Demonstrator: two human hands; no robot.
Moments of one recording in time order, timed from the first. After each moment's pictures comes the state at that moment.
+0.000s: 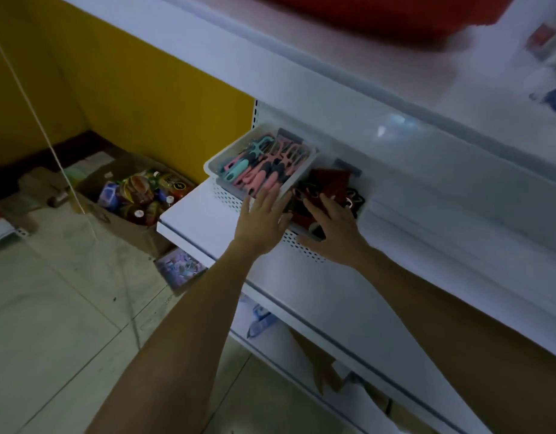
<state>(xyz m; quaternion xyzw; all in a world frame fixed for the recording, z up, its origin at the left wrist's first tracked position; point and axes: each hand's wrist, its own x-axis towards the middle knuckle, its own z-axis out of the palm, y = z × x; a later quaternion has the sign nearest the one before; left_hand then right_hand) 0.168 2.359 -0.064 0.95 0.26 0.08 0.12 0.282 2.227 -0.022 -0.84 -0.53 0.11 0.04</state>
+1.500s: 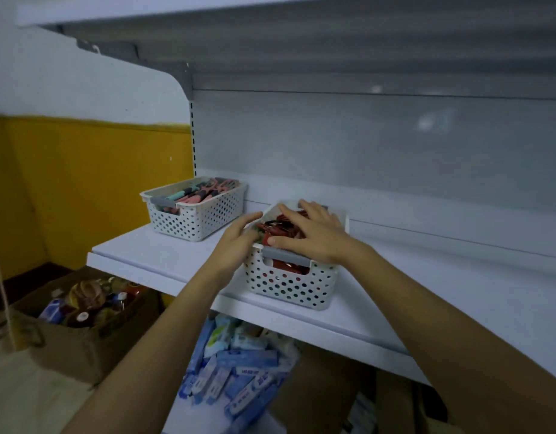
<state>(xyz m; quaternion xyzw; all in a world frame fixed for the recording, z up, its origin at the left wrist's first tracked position) 0.153 2.218 -0.100 0.75 0.16 0.29 0.58 0.262 2.088 -0.065 -0.86 -0.49 -0.02 0.14</state>
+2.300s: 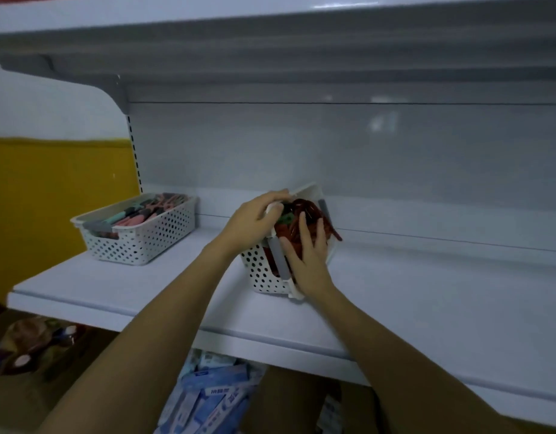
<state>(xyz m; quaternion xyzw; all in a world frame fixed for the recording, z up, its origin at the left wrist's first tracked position) 0.248 2.170 -0.048 0.90 -0.05 0.30 0.32 0.315 2.052 -0.133 -0.77 -0.34 -0.09 0.53</state>
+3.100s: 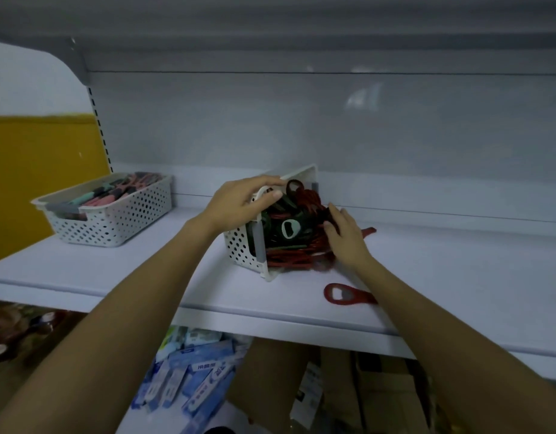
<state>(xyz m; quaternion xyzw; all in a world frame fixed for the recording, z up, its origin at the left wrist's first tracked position) 0.253 2.160 -0.051 0.94 -0.08 0.26 0.19 0.375 1.965 -0.141 -0.86 -0.27 -0.11 0.42</state>
